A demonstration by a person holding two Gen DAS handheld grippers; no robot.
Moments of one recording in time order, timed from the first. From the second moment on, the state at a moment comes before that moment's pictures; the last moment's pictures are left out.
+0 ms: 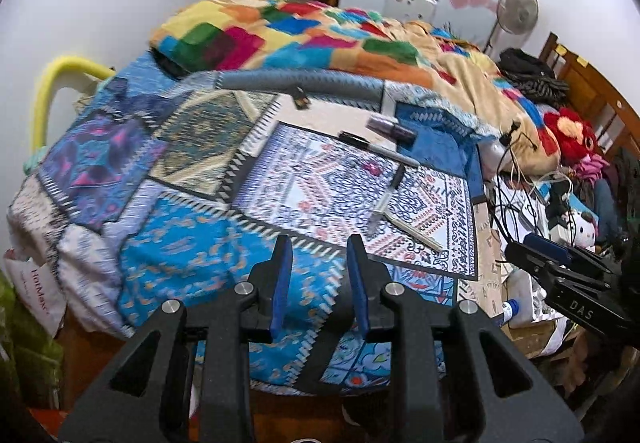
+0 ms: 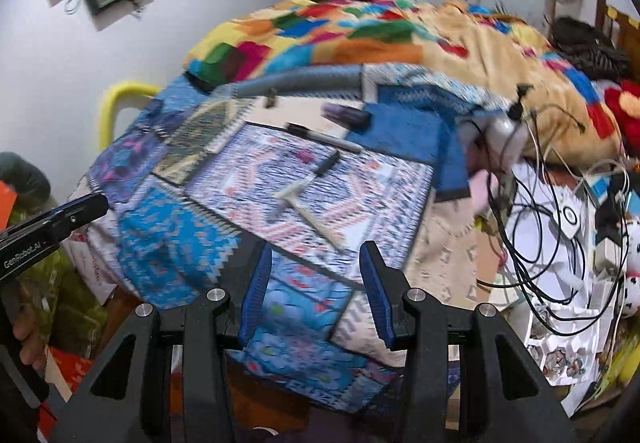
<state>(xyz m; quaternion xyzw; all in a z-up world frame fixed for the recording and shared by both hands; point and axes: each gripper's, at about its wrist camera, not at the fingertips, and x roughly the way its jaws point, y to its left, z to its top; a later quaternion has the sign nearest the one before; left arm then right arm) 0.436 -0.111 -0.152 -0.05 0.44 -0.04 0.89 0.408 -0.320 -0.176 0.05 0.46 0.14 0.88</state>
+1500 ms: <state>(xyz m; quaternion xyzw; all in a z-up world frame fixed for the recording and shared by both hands) 0.548 -0.160 -0.256 -0.06 0.51 -0.13 0.85 0.484 -0.301 -0.248 0.03 0.46 0.21 0.87</state>
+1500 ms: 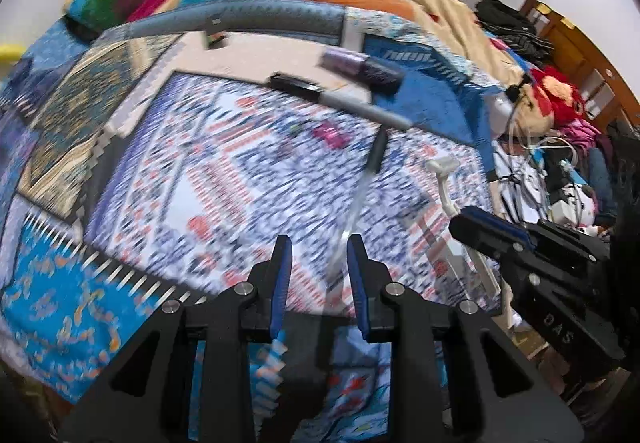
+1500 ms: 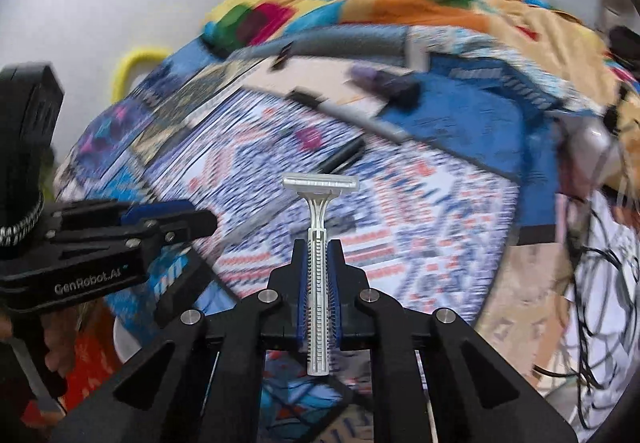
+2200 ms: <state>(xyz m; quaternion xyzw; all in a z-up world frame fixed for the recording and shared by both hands) 0.587 -0.219 -0.275 0.02 0.51 -0.17 0.84 0.501 -0.340 -0.246 0.08 0.46 0.14 0.87</state>
